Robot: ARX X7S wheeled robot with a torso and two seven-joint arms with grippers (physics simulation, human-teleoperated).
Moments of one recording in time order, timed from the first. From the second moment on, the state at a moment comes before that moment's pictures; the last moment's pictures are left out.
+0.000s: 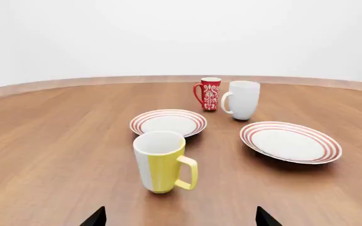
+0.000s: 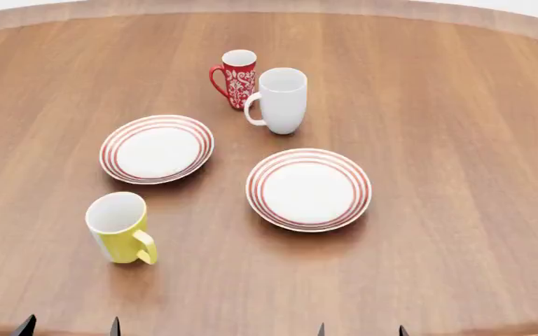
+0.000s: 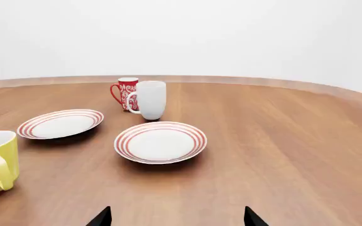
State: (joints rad) left arm 0.00 0.00 0.00 0.00 0.00 0.00 0.00; right arm 0.00 0.00 0.00 0.00 0.00 0.00 0.00
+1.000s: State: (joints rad) left arm 0.04 -0.08 0.09 0.04 0.04 0.31 -0.15; right arm -0.03 0.06 -0.07 -0.03 0.13 -0.18 0.06
